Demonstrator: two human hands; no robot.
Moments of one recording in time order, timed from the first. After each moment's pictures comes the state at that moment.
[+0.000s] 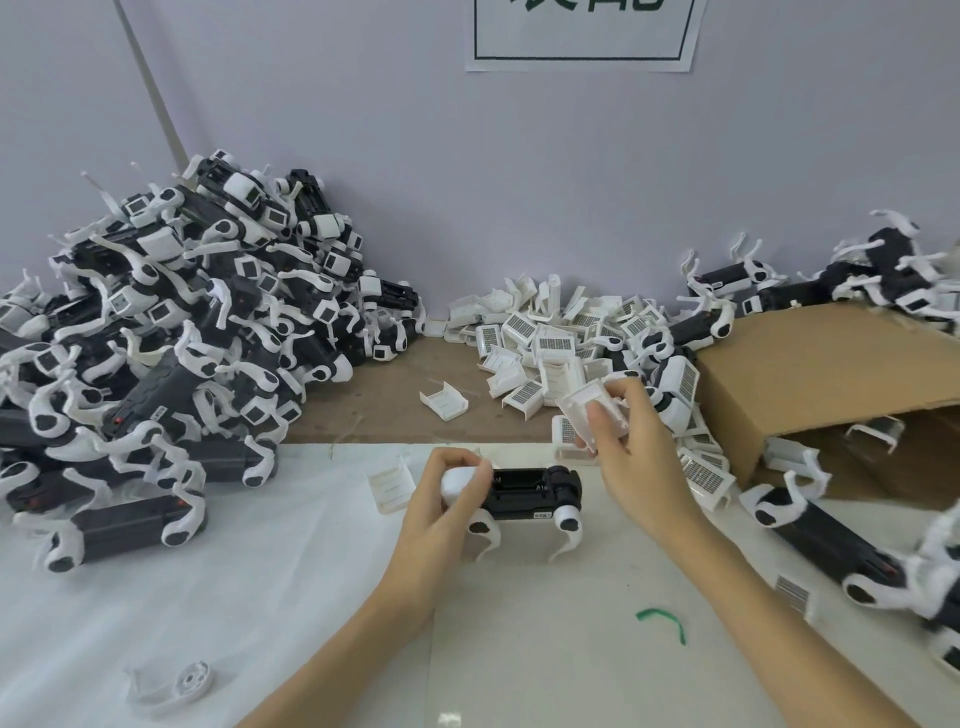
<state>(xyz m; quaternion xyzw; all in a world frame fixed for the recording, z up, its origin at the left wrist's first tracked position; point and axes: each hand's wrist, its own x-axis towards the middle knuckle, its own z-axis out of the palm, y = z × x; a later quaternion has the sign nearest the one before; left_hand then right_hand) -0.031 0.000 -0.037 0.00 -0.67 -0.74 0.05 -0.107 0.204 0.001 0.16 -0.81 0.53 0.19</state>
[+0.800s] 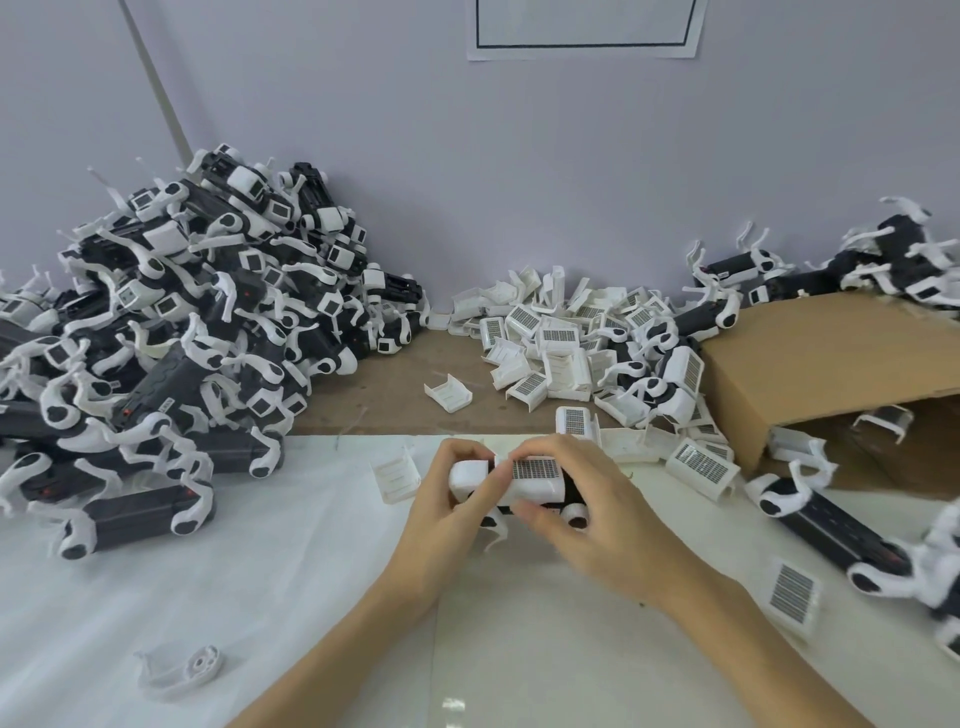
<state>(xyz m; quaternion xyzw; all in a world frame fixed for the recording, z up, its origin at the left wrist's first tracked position) -0.031 0.002 -0.036 -0.02 -0.69 -0.73 0.04 -0.064 0.195 -0.018 0.35 -0.84 0.39 0.12</state>
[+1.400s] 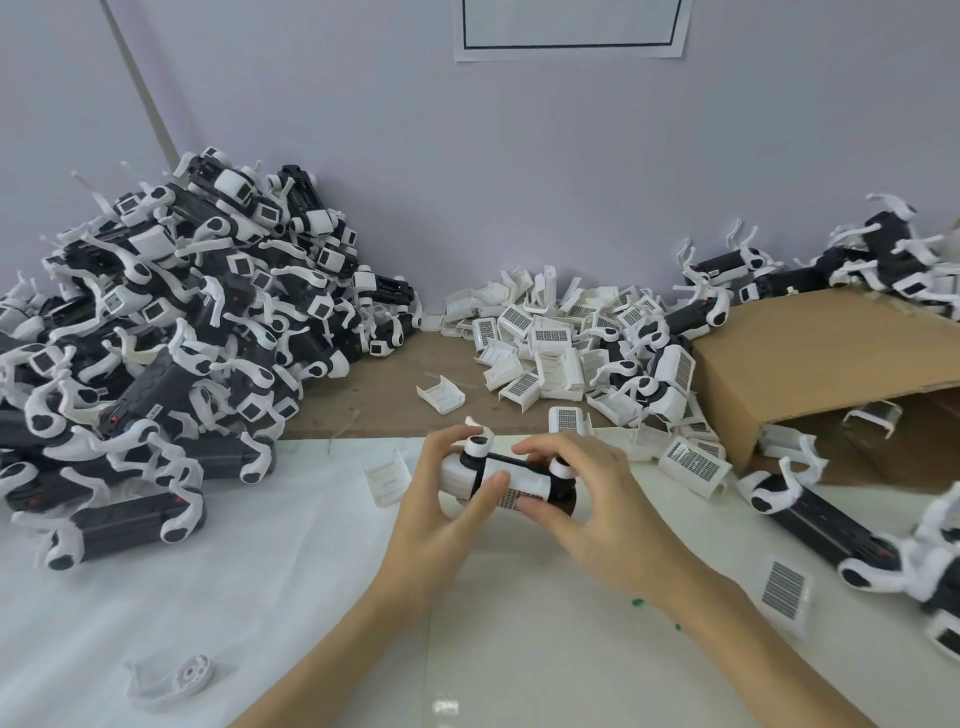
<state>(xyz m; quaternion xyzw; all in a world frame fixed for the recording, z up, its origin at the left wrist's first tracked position) -0.030 0.001 -0.038 -0.07 -0.74 -0.66 0.15 -0.063 0.198 -0.019 0.29 -0.86 0.40 0.12</state>
